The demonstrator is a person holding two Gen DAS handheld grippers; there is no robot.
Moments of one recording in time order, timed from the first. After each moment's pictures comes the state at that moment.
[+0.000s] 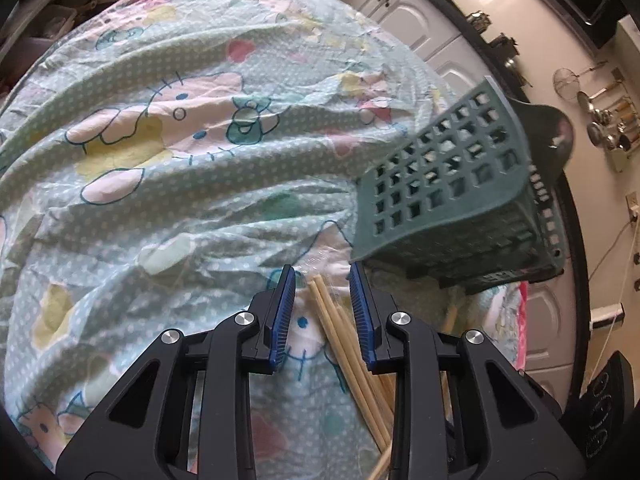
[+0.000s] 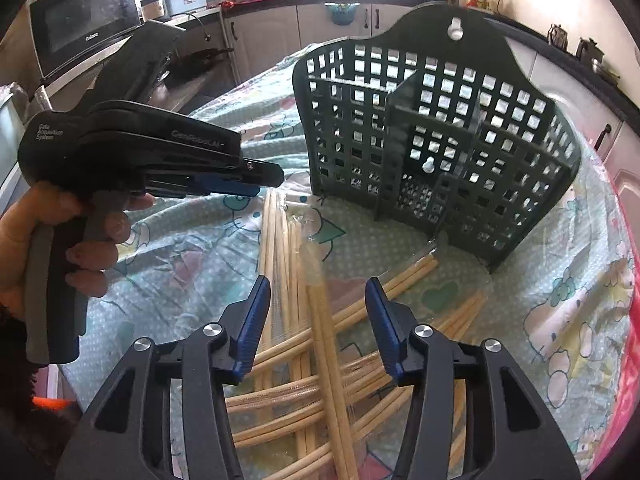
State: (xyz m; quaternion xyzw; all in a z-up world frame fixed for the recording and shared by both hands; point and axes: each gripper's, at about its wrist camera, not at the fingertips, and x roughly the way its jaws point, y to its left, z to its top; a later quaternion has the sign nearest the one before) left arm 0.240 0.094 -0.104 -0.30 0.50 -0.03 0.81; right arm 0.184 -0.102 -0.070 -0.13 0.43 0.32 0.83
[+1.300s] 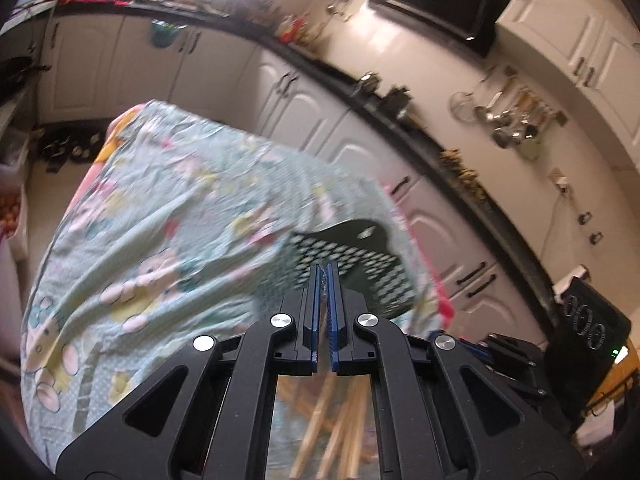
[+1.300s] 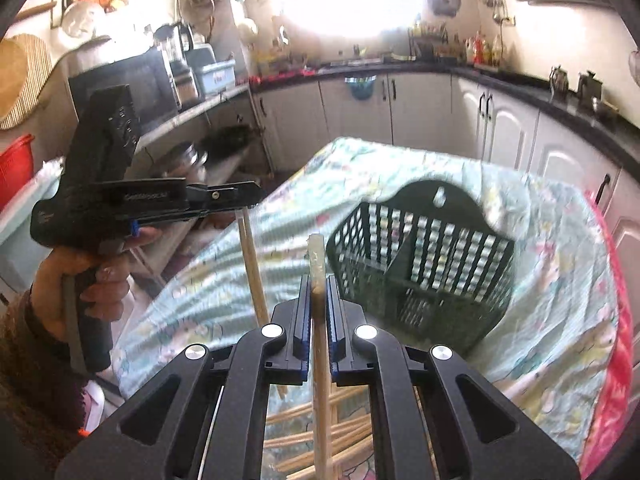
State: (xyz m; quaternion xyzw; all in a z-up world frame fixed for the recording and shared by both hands) left arm 0.191 0.086 0.067 -0.23 0.32 -0.14 0.91; right arm 0.185 -0.132 0.056 -0.05 0.32 0.38 0.87
